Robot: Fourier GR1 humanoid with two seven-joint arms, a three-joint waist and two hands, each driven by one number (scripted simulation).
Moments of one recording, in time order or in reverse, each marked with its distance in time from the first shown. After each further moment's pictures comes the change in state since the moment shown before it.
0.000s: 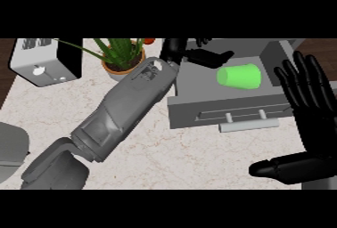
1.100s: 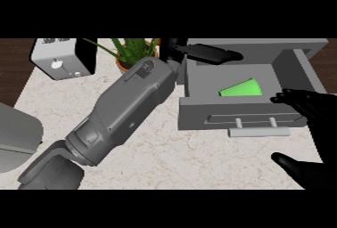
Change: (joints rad) left arm 0.057 0.022 0.058 -0.177 0.208 -0.043 -0.113; right arm 0.062 -0.038 -0.046 -0.063 -0.151 0.085 0.032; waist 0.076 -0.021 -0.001
